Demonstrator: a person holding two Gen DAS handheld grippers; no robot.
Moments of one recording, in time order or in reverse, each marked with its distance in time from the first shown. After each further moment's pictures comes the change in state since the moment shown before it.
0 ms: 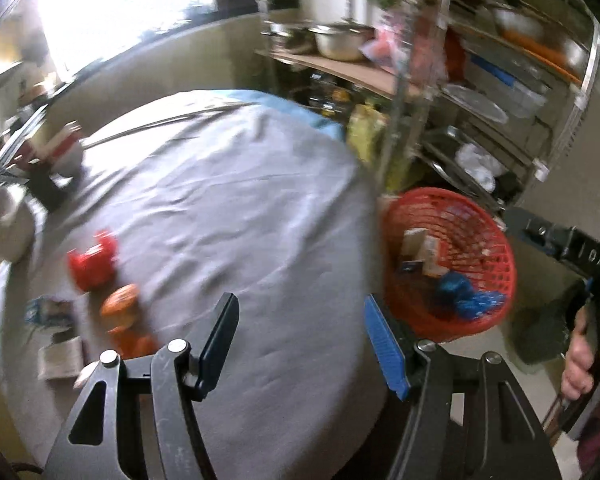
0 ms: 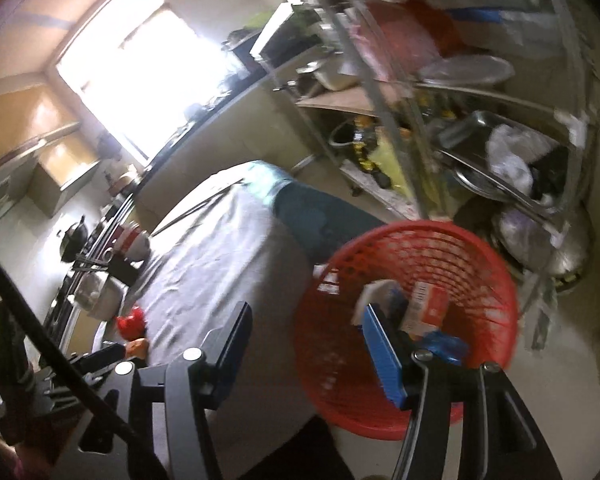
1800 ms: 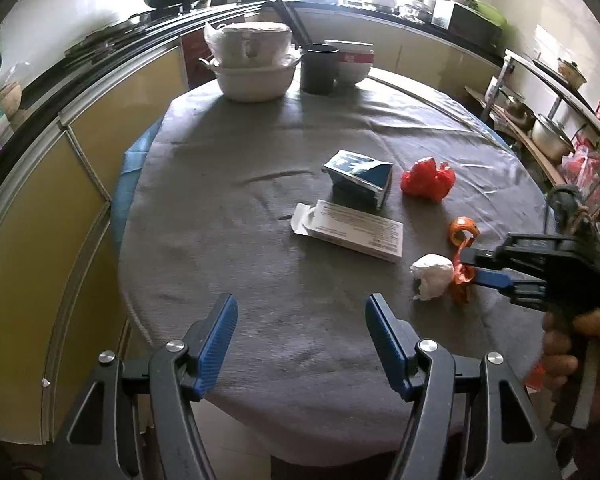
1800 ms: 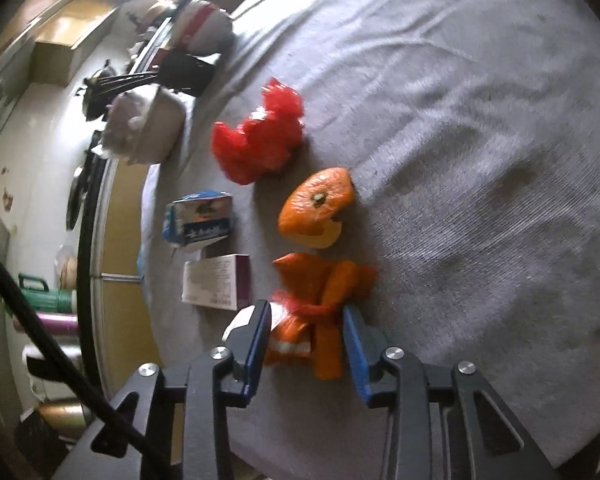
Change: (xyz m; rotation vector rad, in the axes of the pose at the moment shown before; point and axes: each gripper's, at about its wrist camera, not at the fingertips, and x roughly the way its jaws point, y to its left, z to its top) left arm -0.096 0.263 -0.158 -0.588 0.018 0.264; right arm 0.233 0.263 -0.114 -0.001 0.704 0.168
